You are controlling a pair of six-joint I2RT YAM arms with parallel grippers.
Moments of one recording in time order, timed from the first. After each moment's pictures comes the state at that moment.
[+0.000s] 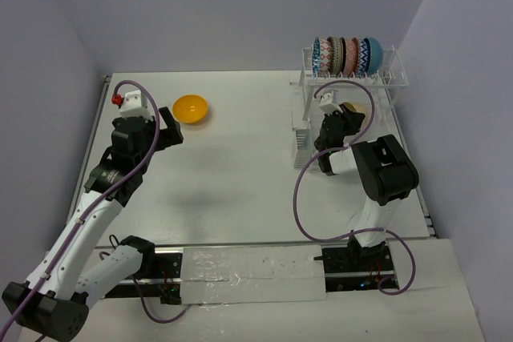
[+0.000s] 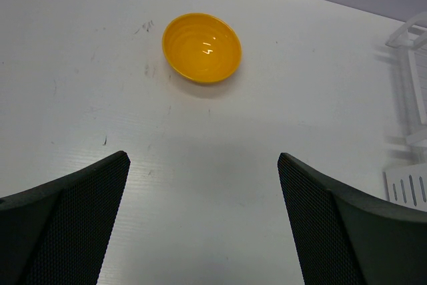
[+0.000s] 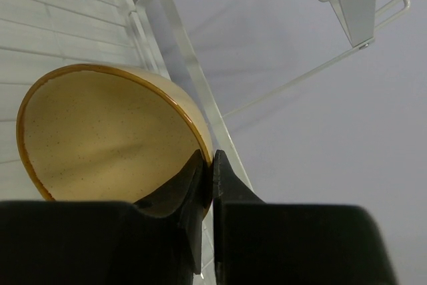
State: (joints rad) left arm -0.36 0.88 0.90 -0.38 -0.32 -0.38; right arm 0.26 1.81 0.66 1.16 0.95 -0.89
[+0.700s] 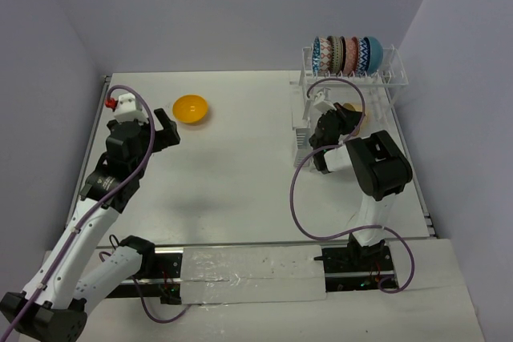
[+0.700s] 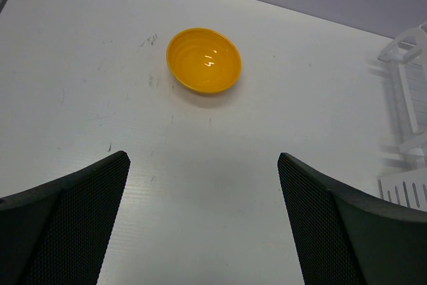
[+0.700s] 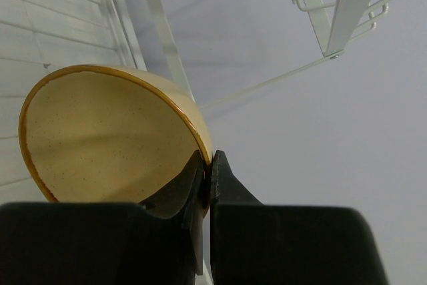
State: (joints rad) left arm -0.36 0.83 0.89 -0.37 -0.34 -0.38; right arm 0.29 1.87 0.71 1.24 1.05 -1.14
